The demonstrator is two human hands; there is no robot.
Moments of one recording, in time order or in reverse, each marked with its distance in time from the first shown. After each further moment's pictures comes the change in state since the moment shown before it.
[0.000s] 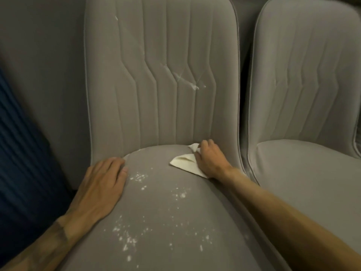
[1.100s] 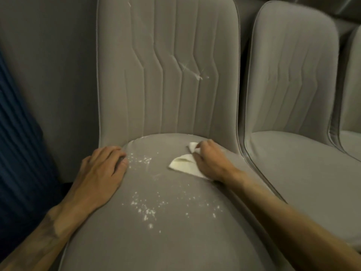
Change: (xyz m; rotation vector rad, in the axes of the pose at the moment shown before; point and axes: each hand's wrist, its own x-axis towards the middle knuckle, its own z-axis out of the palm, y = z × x) left_hand -0.021 -0.031 -0.011 -0.103 -0.001 0.071; right_hand -0.073 -0.051 -0.020 0.077 -0.056 0.015
